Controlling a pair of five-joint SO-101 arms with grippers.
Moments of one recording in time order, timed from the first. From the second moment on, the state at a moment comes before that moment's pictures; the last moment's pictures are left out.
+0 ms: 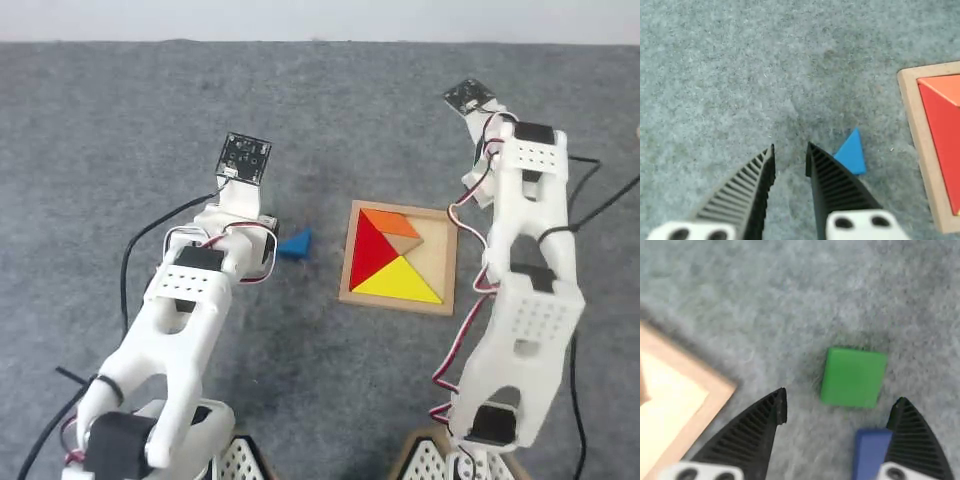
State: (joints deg) left arm 2.6 -21.1 56.0 29.8 -1.3; right arm 6.4 40.4 -27.3 68.6 41.3
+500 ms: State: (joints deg) left arm 2.6 -21.1 56.4 29.8 -1.3; right arm 8.3 52.0 -38.8 70.9 44.8
